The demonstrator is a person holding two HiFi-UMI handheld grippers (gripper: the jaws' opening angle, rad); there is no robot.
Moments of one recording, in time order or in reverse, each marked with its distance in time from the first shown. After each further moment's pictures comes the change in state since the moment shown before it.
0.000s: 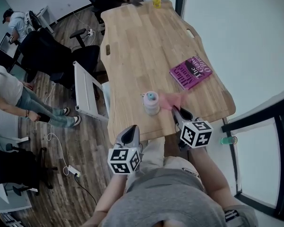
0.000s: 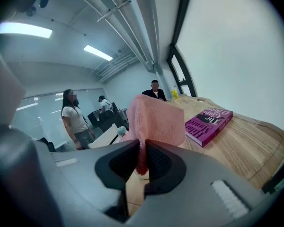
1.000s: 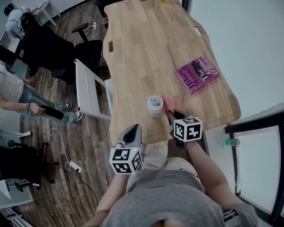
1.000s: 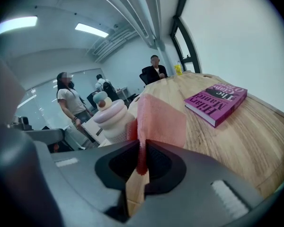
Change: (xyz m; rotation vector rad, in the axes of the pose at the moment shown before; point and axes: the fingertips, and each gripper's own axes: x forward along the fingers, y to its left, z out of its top) left arm 0.027 0.015 0.007 -0.027 0.033 0.033; right arm 0.072 -0.019 -0.065 -0.004 0.291 0.003
